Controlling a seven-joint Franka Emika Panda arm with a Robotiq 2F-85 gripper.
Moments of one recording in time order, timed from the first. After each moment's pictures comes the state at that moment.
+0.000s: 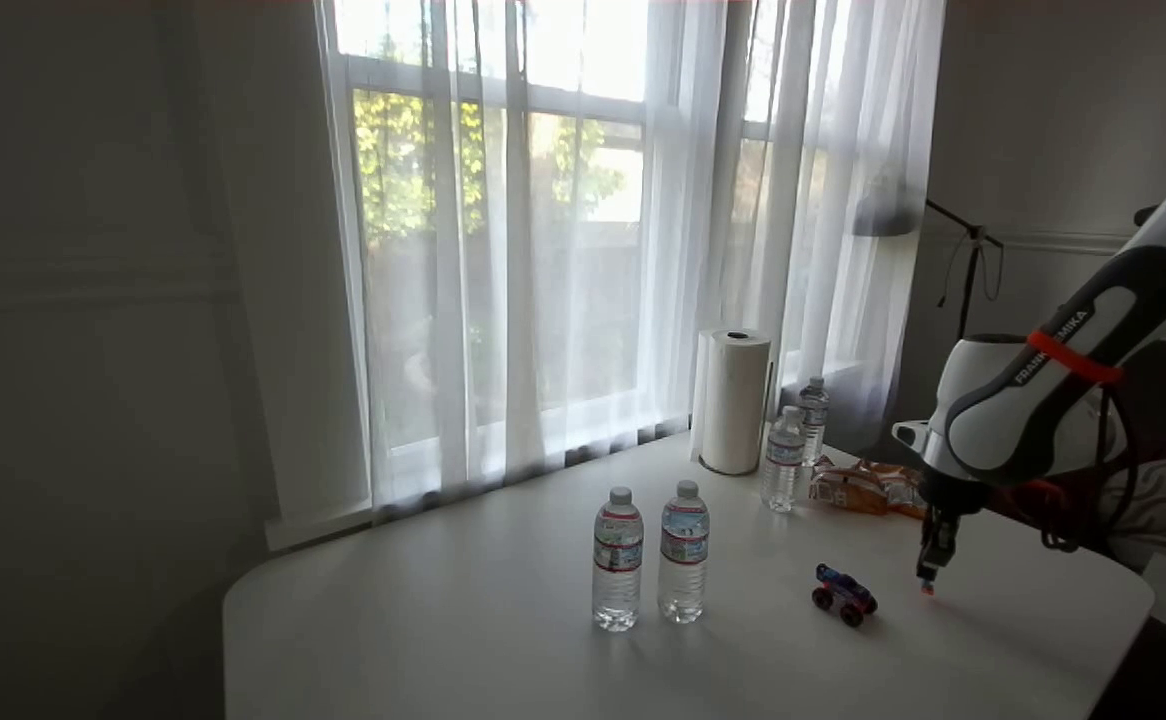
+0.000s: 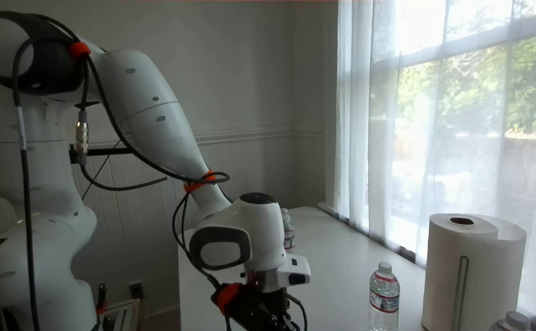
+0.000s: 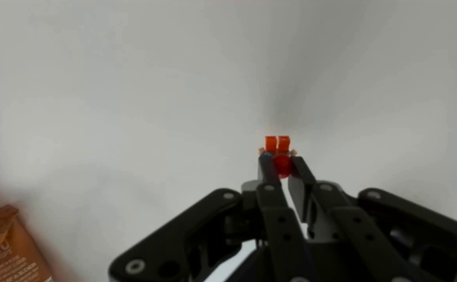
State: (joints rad) arm -0.17 0.05 -0.18 -2.69 -0.05 2.82 -0.70
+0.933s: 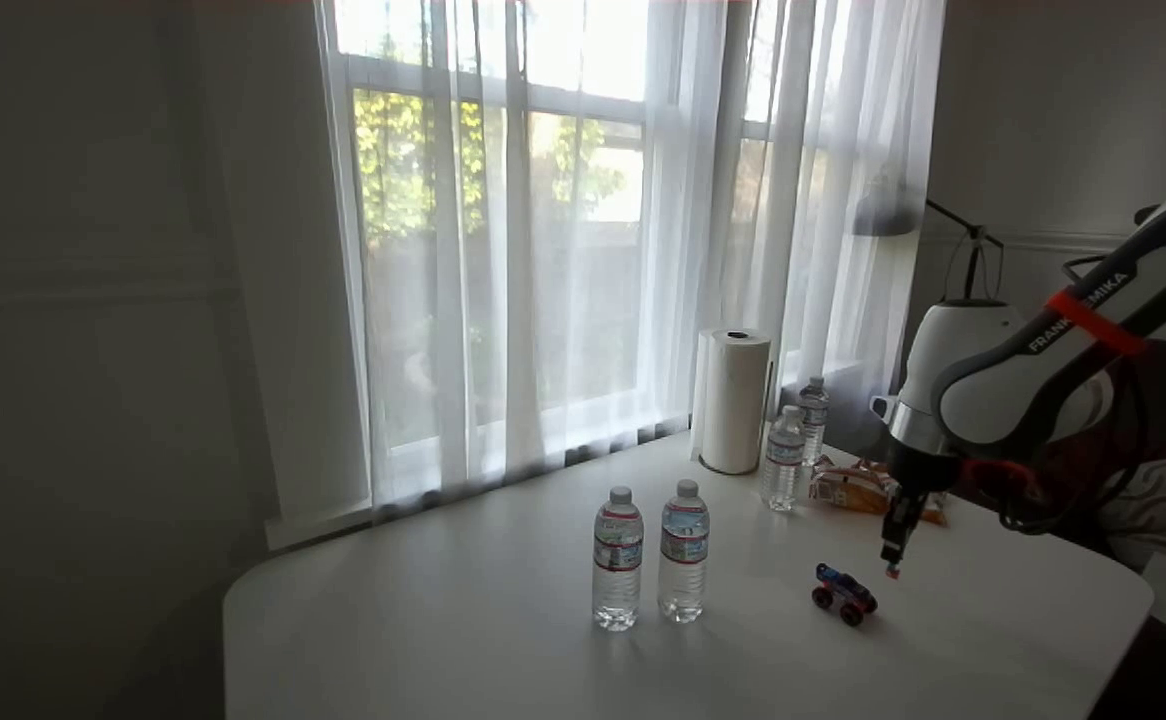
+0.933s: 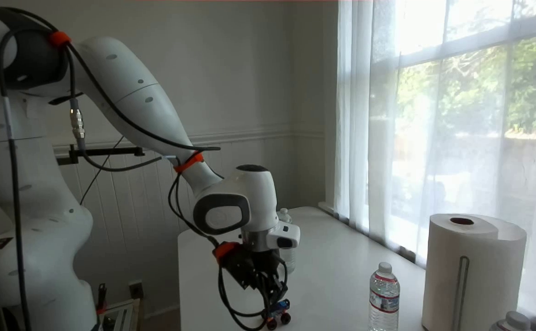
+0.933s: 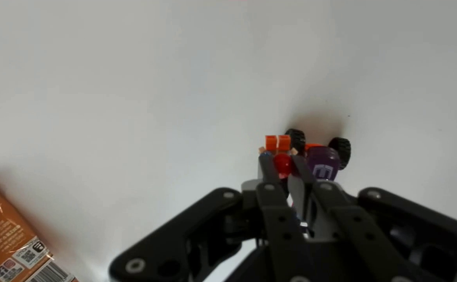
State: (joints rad) arm -0.08 -0.09 -0.09 -2.69 -0.04 2.69 -0.33
